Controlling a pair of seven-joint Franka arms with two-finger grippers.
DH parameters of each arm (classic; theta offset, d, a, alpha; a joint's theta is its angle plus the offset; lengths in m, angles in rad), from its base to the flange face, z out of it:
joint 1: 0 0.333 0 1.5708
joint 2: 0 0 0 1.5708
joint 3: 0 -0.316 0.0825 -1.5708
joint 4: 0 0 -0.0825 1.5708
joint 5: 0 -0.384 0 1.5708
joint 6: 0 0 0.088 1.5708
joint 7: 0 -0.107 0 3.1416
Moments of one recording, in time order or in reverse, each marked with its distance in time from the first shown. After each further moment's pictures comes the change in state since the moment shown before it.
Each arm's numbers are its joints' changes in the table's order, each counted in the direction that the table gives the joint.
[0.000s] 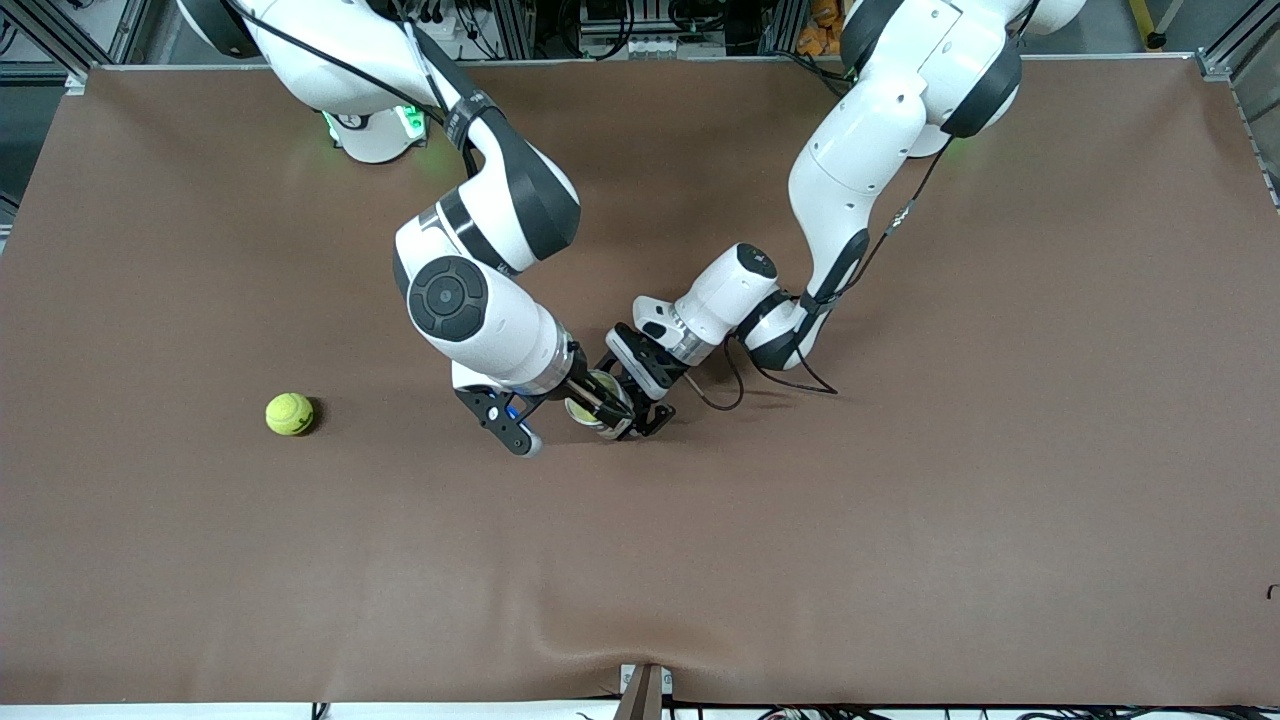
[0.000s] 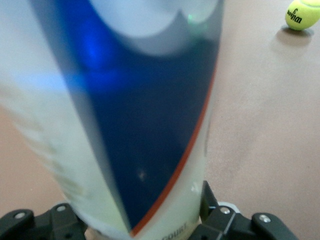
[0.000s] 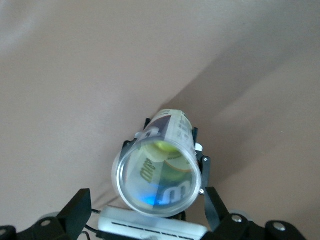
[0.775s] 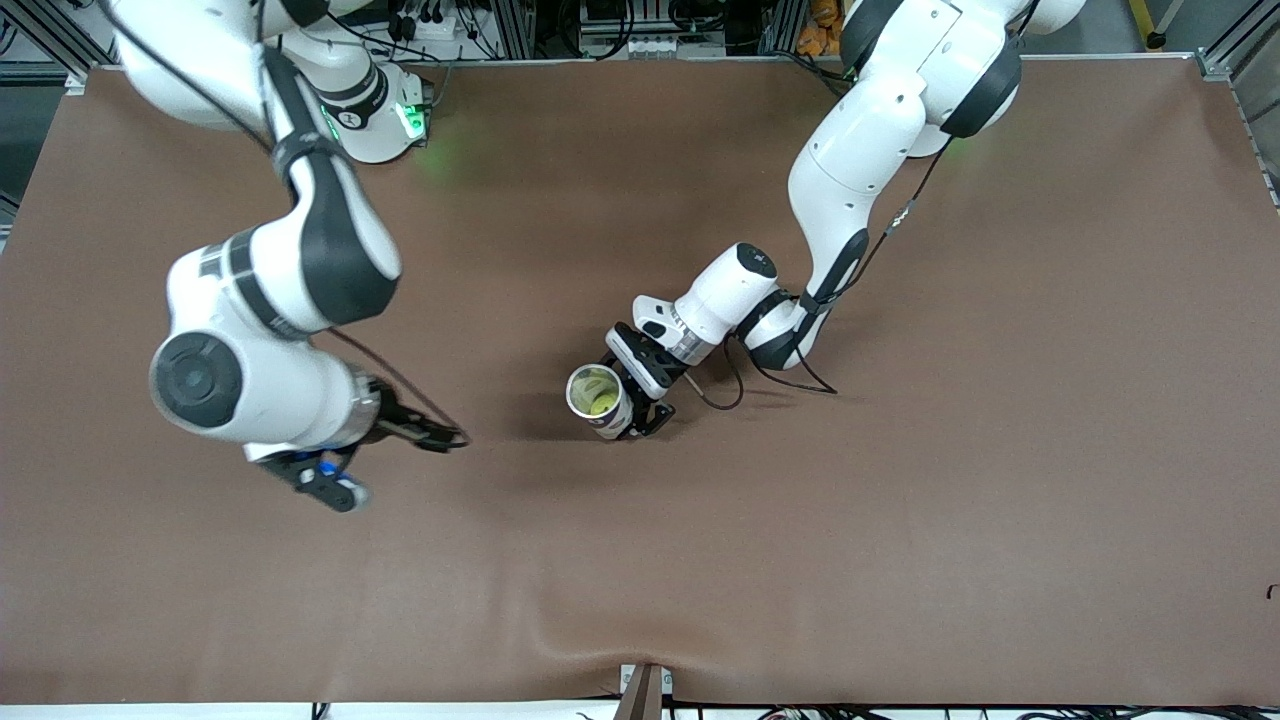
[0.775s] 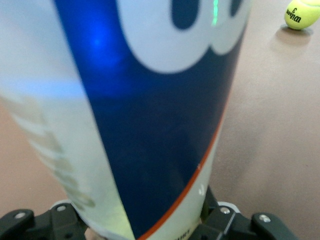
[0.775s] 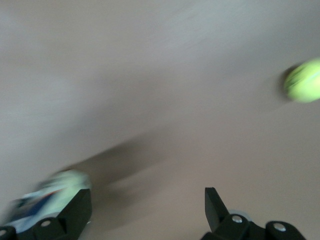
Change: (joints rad) left arm -0.001 0.000 0.000 -0.002 0.000 -0.002 0.000; right arm -0.289 0.035 0.032 0.024 0.166 0.308 0.615
